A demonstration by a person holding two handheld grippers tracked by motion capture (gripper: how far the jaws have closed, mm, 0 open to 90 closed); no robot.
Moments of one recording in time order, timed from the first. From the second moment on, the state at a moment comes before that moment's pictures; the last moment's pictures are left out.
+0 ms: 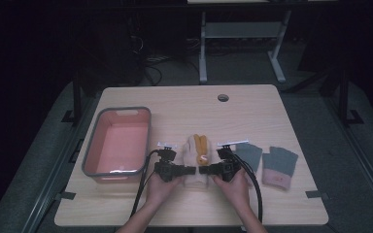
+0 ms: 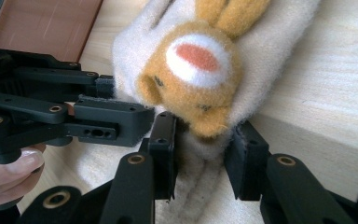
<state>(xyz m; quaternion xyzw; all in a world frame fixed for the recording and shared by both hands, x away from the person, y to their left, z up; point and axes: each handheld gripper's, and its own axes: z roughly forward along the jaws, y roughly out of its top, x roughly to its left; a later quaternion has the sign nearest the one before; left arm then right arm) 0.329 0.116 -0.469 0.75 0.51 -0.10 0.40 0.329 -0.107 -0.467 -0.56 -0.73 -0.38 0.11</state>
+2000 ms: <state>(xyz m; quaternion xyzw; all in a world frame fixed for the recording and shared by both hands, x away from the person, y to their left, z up) 0.335 0.124 -0.434 0.74 0.49 -0.10 0.45 0.343 -0.110 -0.429 -0.53 -0.73 -0.40 0.13</state>
